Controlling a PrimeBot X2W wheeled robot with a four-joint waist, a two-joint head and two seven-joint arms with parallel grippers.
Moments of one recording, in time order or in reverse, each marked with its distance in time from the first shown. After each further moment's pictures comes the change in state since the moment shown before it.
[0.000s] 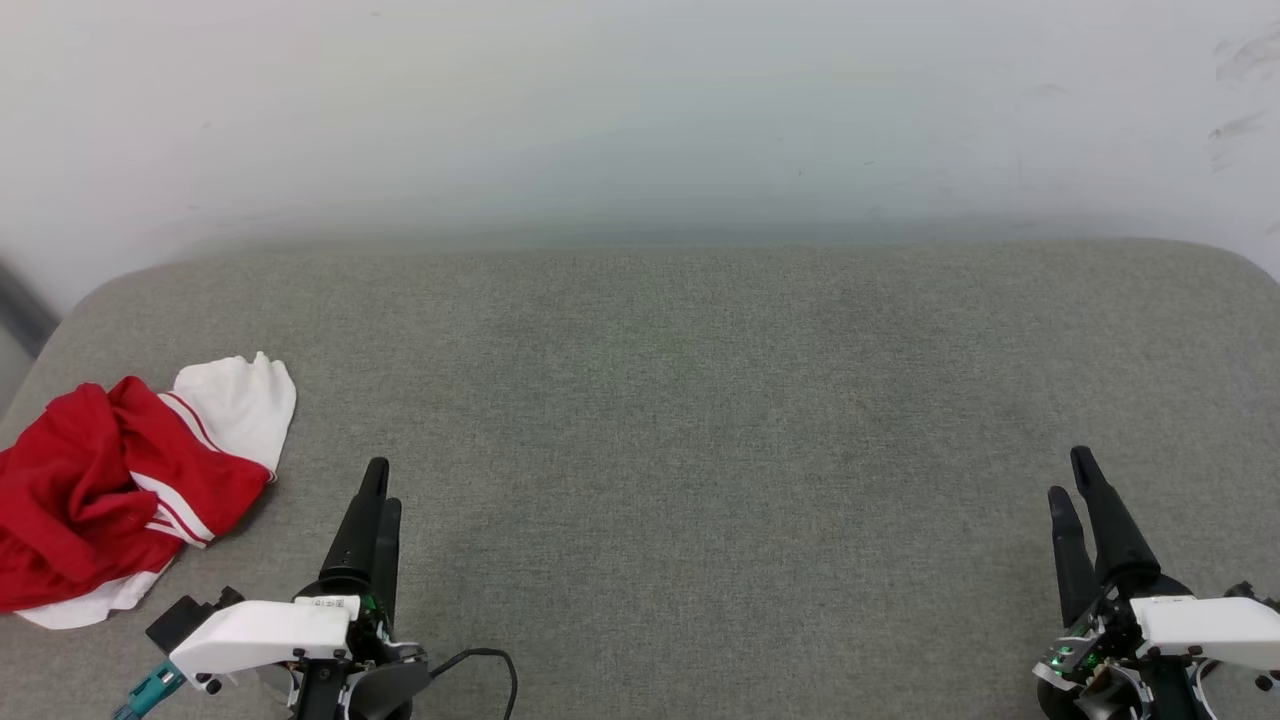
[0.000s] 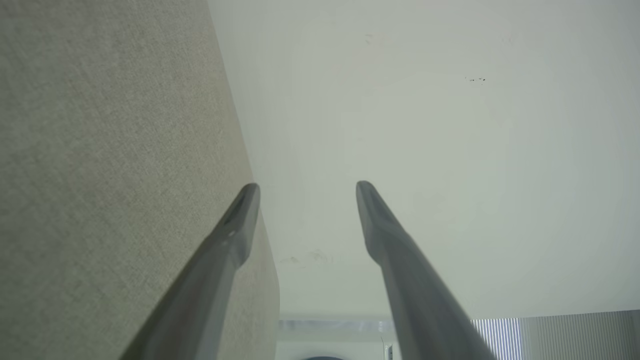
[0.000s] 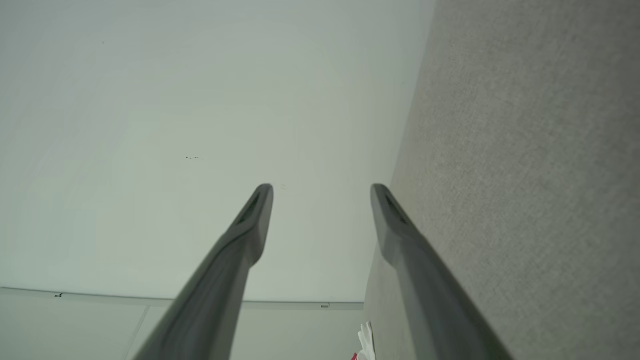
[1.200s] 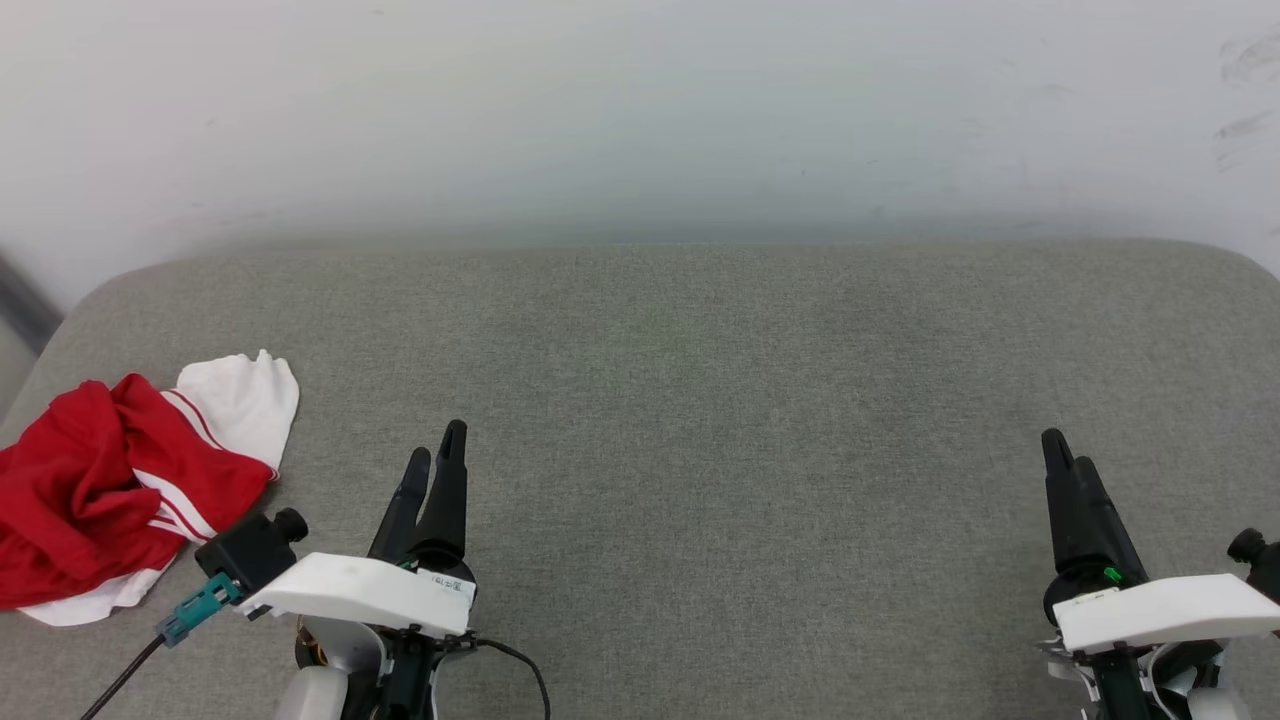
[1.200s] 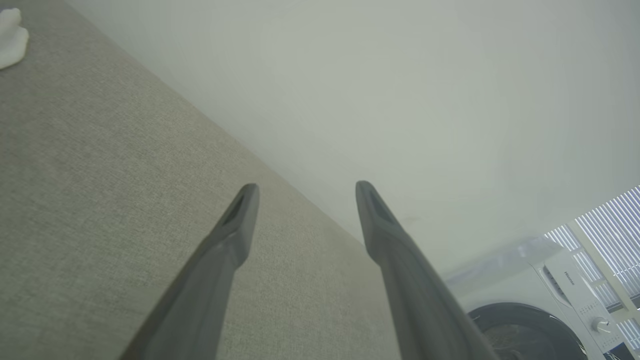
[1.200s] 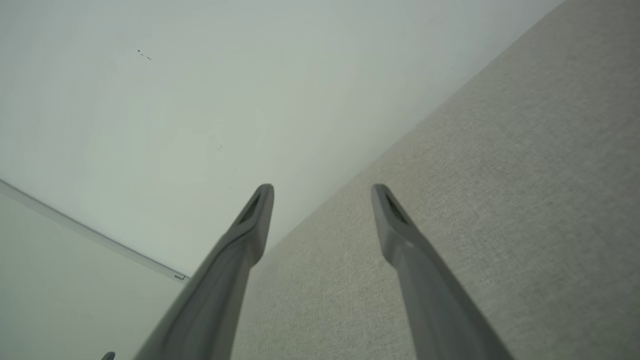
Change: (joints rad) left arm -0.056 0.007 -0.122 -0.012 0.599 0.000 -0.132; right arm -0.003 -0.025 0.052 -0.050 -0.645 0.000 -0.137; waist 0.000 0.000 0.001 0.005
